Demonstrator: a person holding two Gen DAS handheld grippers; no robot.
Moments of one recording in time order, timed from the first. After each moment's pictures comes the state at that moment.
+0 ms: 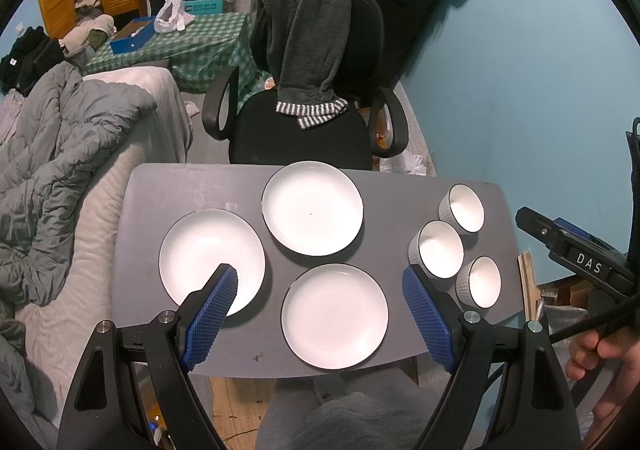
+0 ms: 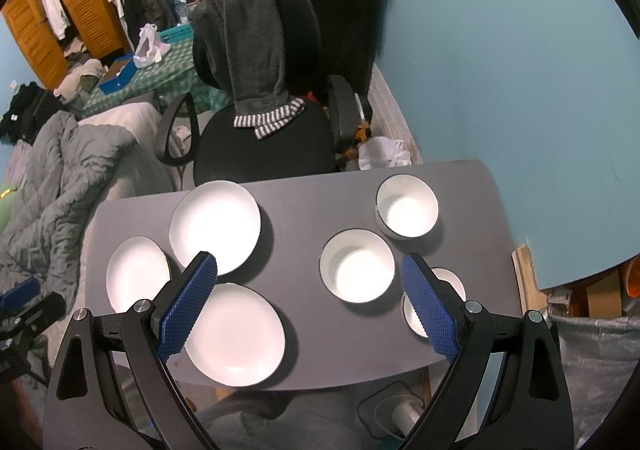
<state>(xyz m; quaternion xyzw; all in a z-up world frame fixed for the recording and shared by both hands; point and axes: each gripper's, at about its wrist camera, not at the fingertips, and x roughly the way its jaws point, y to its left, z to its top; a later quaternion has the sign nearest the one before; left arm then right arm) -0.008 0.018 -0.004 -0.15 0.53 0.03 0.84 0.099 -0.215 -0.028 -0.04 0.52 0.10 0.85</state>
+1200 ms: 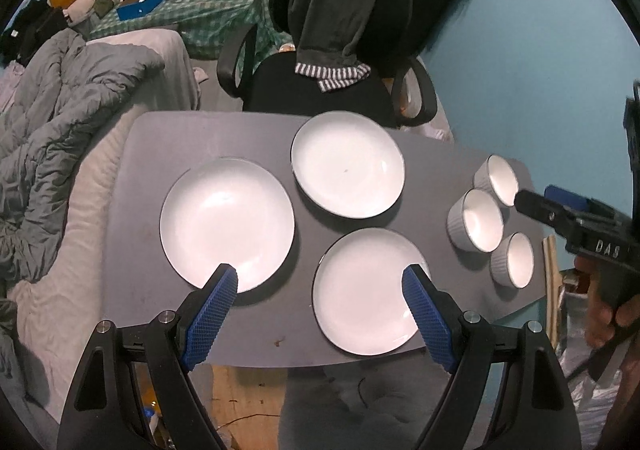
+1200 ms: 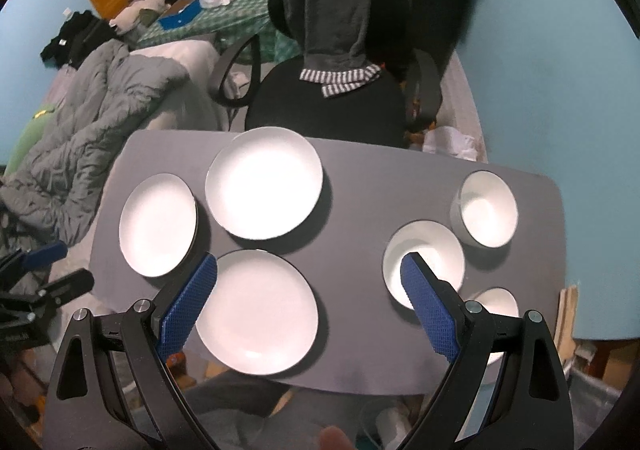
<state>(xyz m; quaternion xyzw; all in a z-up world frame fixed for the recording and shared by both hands) -0.026 0.050 -0.088 -0.16 0.57 0.04 0.81 0.109 -0.169 -0.098 -0.10 0.56 0.23 0.79</state>
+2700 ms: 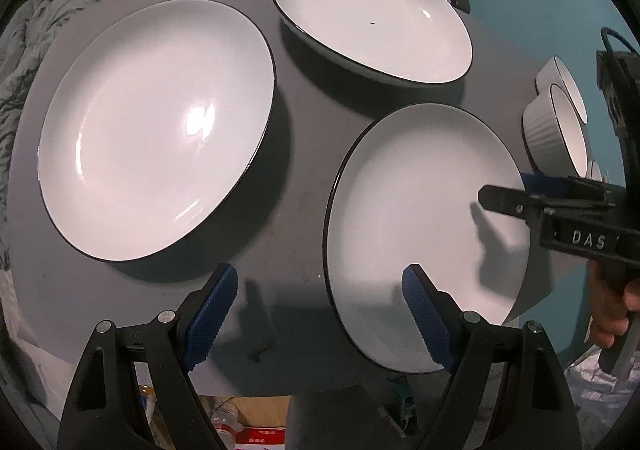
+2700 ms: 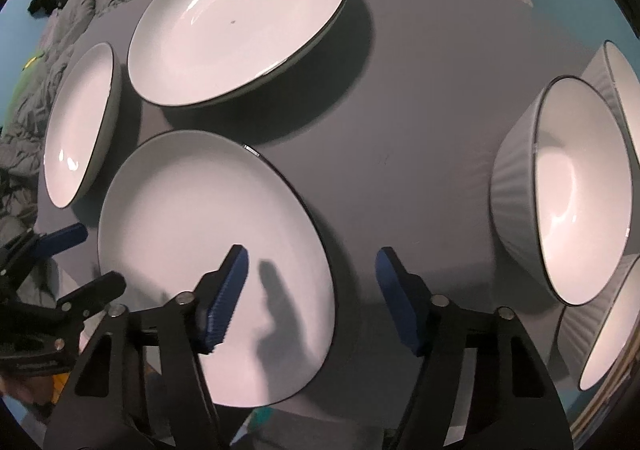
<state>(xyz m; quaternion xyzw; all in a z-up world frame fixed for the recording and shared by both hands) -0.022 0.019 -0.260 -0.15 0.65 0.02 0.74 0.110 -0.179 -0.282 -0.11 0.68 0.26 0.68</state>
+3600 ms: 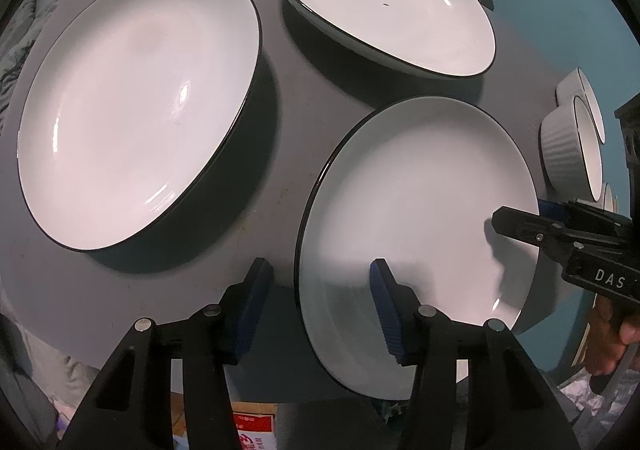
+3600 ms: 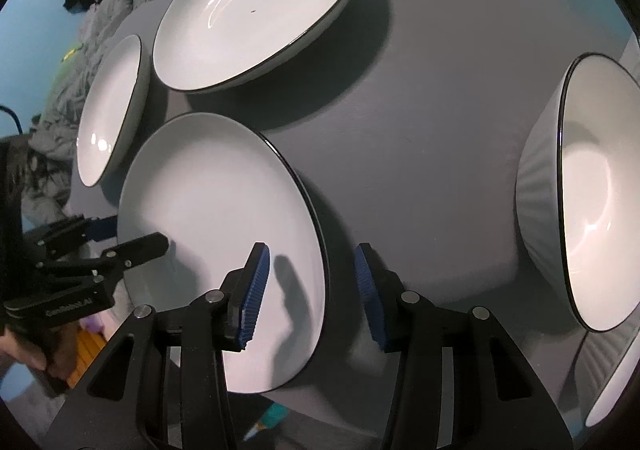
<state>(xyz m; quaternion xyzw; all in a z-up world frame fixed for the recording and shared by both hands) -0.008 -0.004 -0.276 -0.18 0.67 0.05 0.72 0.143 -0.209 -0.288 -0.06 0.69 0.33 0.64</state>
